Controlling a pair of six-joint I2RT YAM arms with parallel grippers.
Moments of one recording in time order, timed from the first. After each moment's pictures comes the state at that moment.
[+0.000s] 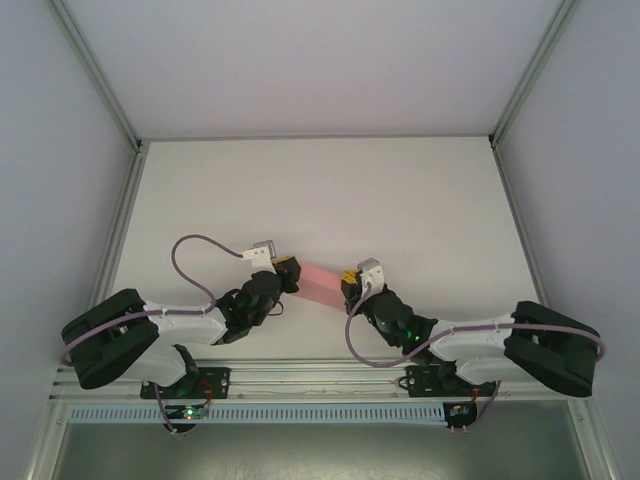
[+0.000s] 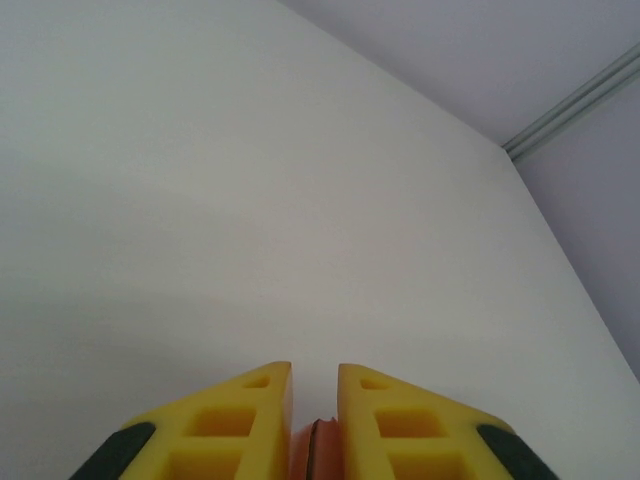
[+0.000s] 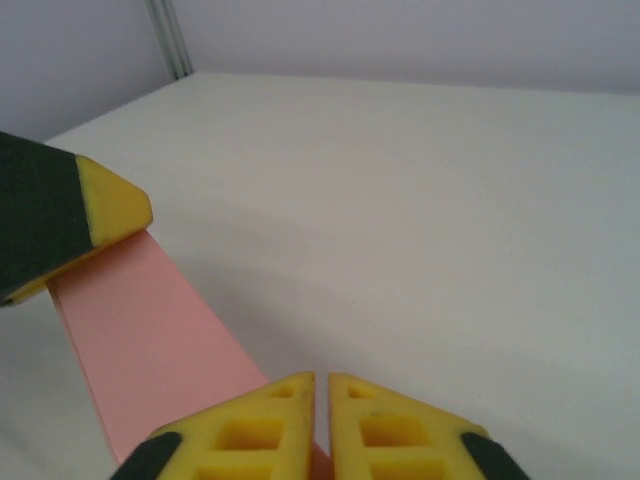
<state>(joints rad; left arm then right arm) -0.90 1.37 0.35 0.61 -0.42 -0.86 1.07 1.19 0.15 0.75 0.49 0.28</state>
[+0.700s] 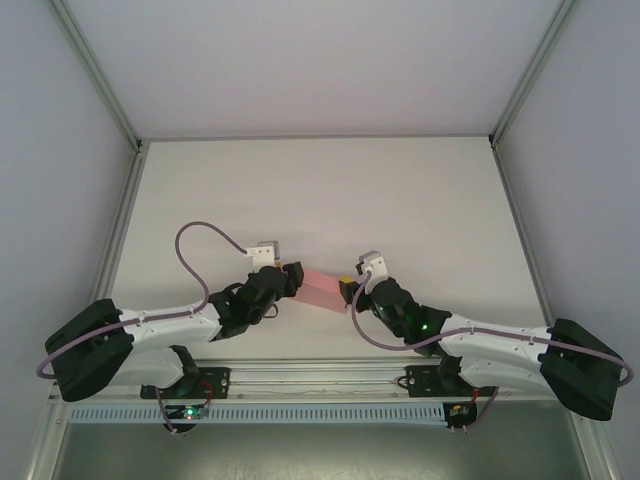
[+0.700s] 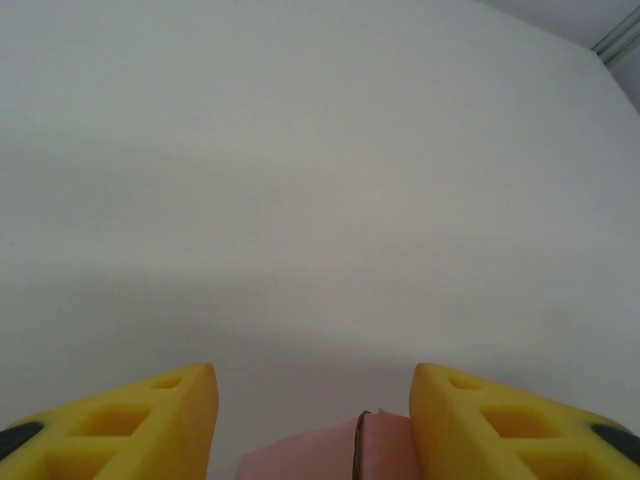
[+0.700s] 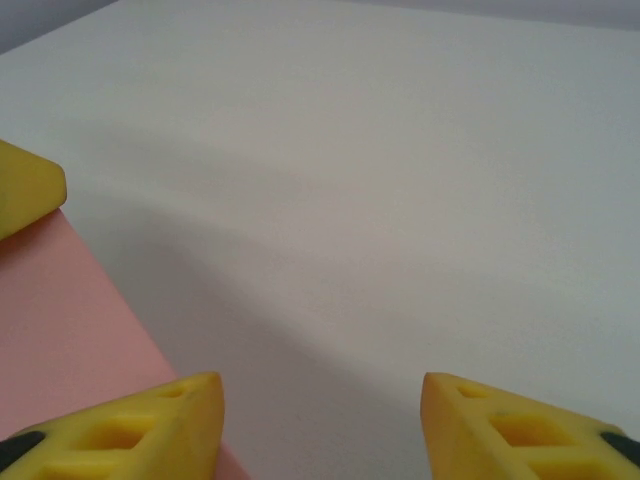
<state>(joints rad) -0.91 1.25 0.46 0.20 -0.42 -0.78 0.99 1.02 0.27 0.29 0.42 0.31</state>
